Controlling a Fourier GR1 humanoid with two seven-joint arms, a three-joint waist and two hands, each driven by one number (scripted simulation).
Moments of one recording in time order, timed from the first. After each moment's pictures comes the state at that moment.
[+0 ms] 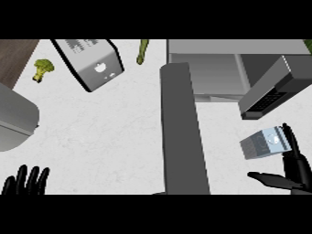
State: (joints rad) left arm 0.64 0.06 -0.14 -1.99 0.24 -0.17 -0.49; right arm -0.18 -0.26 -0.35 -0.58 0.09 0.19 -0.97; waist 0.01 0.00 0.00
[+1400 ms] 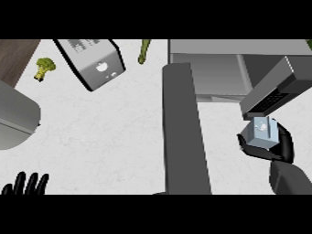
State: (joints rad) left arm 0.69 0.06 -0.16 -2.02 0.24 -0.19 -0.51; right arm -0.43 -0.23 -0.41 -0.36 0.06 -0.02 -1.06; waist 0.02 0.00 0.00
